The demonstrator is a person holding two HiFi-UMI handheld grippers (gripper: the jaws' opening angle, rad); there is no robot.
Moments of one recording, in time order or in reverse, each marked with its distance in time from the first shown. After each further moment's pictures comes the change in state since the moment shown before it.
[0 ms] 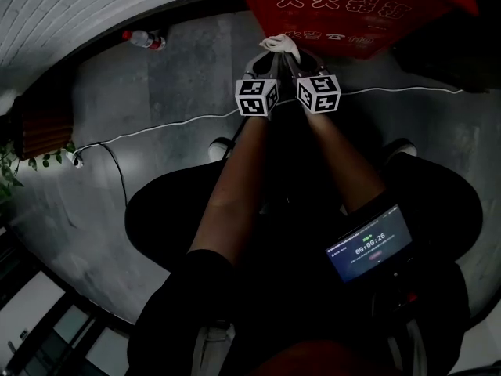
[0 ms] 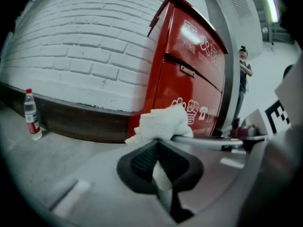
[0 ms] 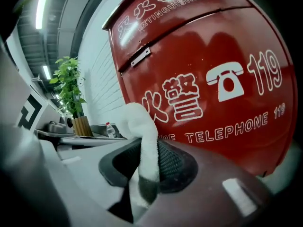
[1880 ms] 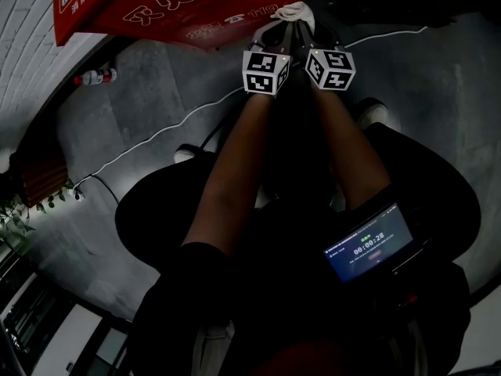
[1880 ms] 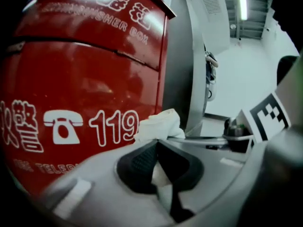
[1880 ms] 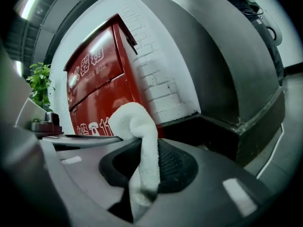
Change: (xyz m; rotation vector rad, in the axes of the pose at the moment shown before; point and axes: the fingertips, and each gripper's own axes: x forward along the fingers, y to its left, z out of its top) left arm 0.111 -0.252 0.009 0.221 -0.005 -0.303; right arm -0.172 -0.214 0.050 0.082 -0.161 -0.345
